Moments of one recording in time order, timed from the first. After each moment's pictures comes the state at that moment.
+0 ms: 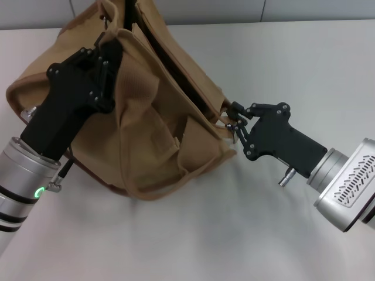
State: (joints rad) left arm -0.49 -2.08 0.27 -0.19 1.58 1.76 -0.42; right arm 0.57 2.09 -0.42 0.19 -1.62 -1.29 -0.12
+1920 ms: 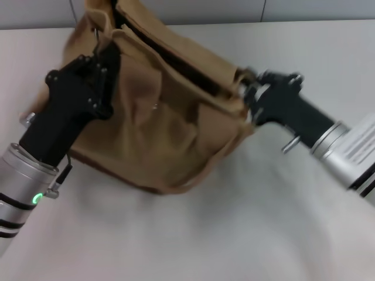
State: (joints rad) left arm -0.47 -2.08 0.29 -0.19 1.58 1.75 -0.42; right arm 0.60 2.09 -0.25 0.19 -1.61 -1.29 -0.02
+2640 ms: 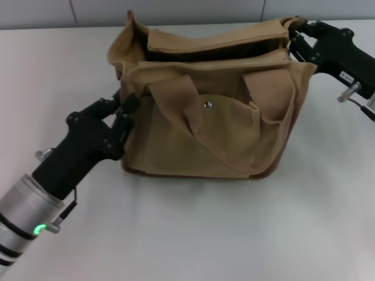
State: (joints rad) left arm -0.42 -2.08 0.42 -0.18 1.58 1.67 -0.50; right arm 0.59 2.08 -0.42 -0.27 -1.61 -1.34 0.81
